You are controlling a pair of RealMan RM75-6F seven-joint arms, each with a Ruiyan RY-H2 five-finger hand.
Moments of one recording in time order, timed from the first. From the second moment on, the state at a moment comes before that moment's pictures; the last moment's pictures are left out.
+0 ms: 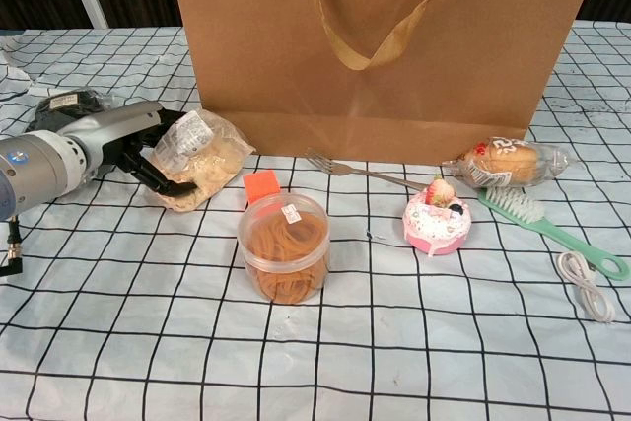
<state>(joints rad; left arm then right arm) -0.69 -1.65 -0.17 -1.42 0.95 0.94 0.10 -0.03 -1.13 0.12 -1.52 -1.38 1.55 -0.03</state>
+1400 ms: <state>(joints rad) -0.68 -1.19 -0.38 -1.99 1.33 1.26 0.16 -0.02 -1.13 0.12 -1.53 -1.38 1.54 -0.06</state>
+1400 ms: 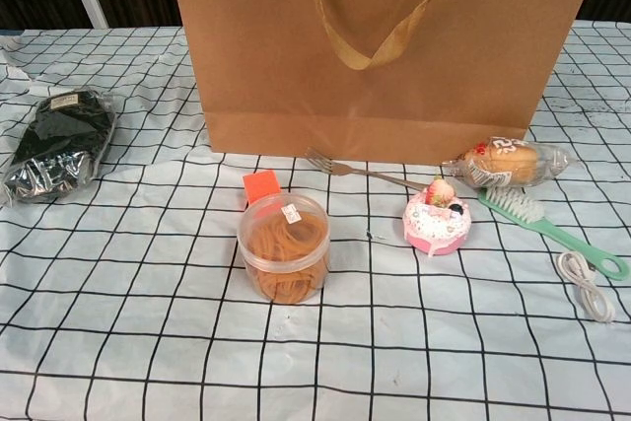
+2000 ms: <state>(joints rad) -1.01 -1.45 -0.53 -1.68 1.04 1.12 0.28 -0.02 -1.14 0.12 -1.51 -1.36 1.52 -0.06</state>
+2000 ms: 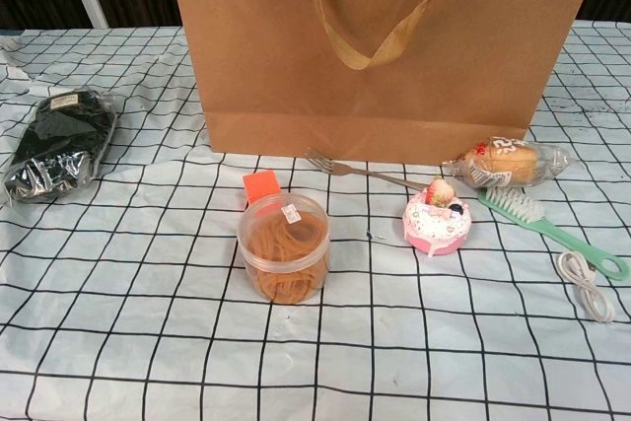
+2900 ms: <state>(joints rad) -0.76 -1.17 -0.39 -2.03 1.25 1.34 0.33 -0.02 -1.14 0.13 -1.51 -1.37 1.54 -0.06</state>
